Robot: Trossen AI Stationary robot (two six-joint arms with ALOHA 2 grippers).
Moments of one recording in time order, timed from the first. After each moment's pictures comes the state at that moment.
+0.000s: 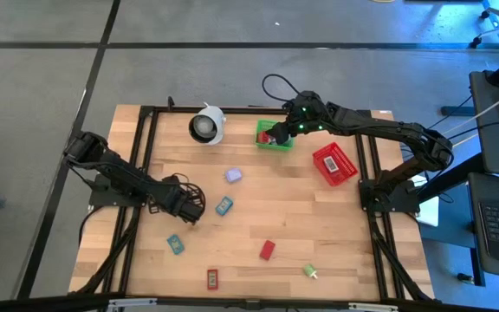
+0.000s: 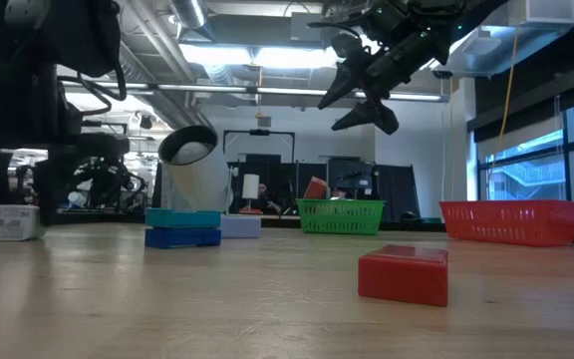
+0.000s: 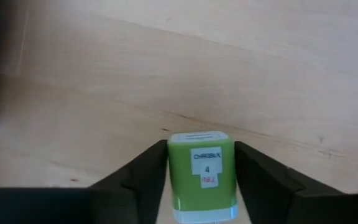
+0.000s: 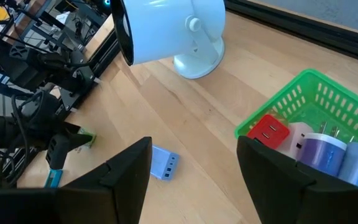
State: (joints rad) left arm -0.38 1.49 0.73 -0.93 -0.24 -2.22; right arm -0.45 1.49 1.09 -0.25 -0.23 0.56
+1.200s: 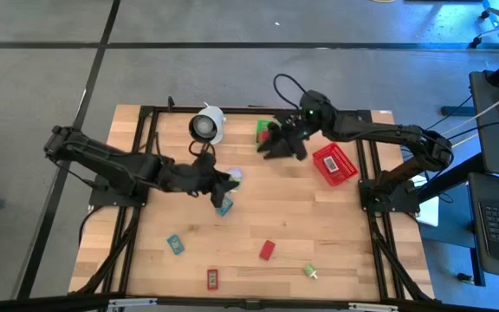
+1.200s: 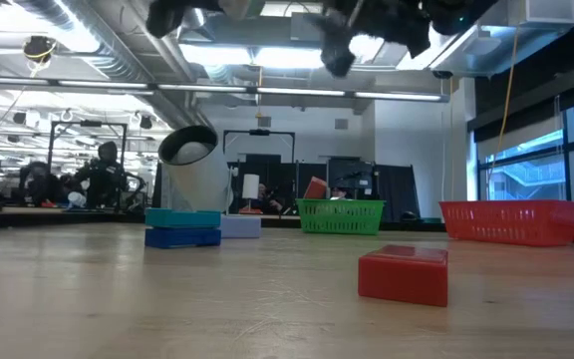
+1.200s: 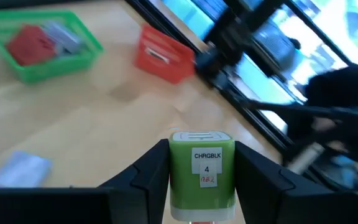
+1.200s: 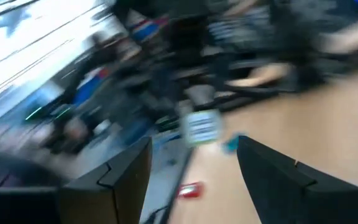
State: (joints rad) left arm -0.26 1.23 1.04 -0.29 -0.45 -0.90; right arm -0.36 1.49 1.09 0.23 -0.96 0.54
